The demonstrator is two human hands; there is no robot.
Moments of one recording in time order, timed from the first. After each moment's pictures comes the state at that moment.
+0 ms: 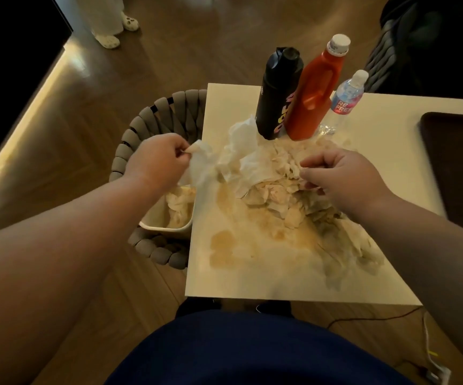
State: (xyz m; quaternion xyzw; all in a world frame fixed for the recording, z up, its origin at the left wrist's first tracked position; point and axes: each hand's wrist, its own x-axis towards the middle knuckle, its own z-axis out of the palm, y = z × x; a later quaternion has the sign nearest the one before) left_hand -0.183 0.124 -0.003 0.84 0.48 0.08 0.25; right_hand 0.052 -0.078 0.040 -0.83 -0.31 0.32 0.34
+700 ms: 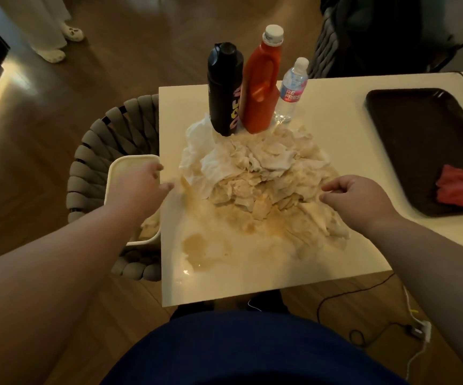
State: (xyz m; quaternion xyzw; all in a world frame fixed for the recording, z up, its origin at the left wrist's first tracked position) left_hand -0.161 0.104 -0.048 0.83 0.50 -0.01 0.22; right_hand 0.102 -0.179 -0.006 -0.92 -0.19 0.24 0.25
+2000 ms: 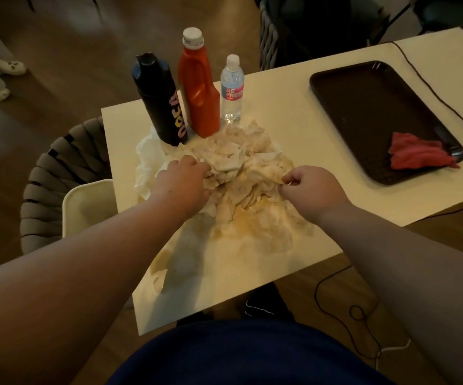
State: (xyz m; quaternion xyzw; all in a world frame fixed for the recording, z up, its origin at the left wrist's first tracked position) left_hand -0.027 0.028 -0.032 0.96 0.24 -0.12 0.09; right_hand 0.100 -0.193 -0.014 -0.93 -0.21 0.19 0.25
